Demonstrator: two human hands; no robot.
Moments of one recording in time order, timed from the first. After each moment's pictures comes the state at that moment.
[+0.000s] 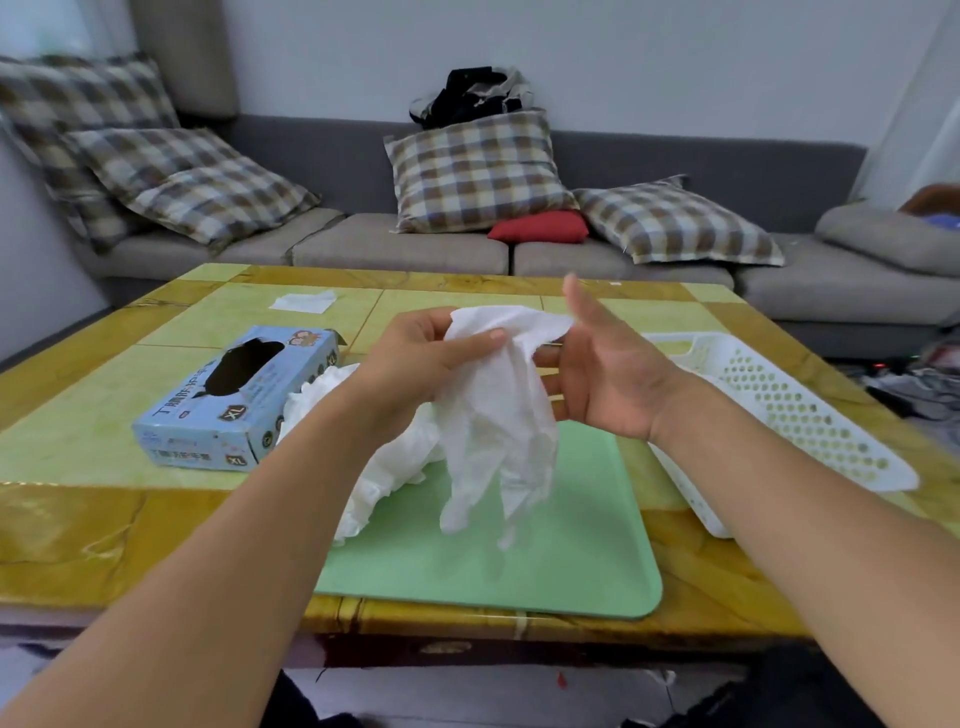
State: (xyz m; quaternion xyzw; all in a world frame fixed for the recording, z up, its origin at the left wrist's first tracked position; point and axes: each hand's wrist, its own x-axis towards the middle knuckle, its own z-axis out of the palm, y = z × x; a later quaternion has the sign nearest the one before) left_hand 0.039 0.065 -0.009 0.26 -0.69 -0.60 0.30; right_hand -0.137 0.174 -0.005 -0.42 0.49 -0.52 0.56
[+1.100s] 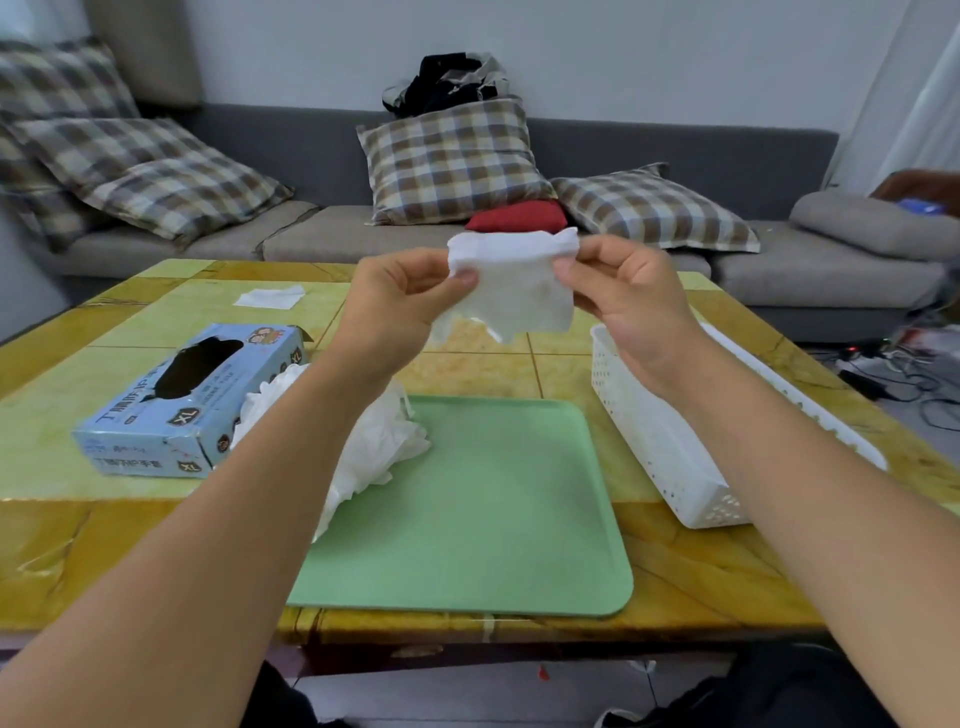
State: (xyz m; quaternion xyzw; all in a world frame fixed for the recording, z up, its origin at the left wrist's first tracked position) left_hand 0.003 0.057 0.006 0.20 -0.72 -0.52 0.42; right_hand -0.170 0.186 0.012 -0.47 0.55 -0.67 0.18
